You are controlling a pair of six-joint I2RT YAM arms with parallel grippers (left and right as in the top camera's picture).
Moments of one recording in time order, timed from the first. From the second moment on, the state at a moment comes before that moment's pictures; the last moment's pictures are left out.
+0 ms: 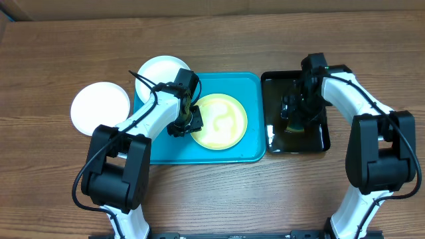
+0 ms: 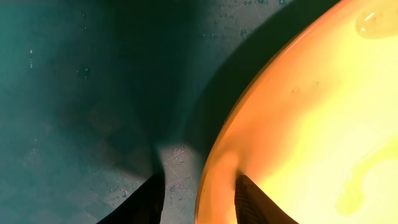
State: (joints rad) left arm -0.32 1.93 1.24 -0.81 0.06 -0.58; right arm 0.09 2.01 1.39 -0.96 -0.12 0.21
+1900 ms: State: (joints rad) left arm -0.33 1.93 1.28 -0.89 0.09 -0.57; right arm -0.51 2.01 1.90 -1.18 -0.13 0.20
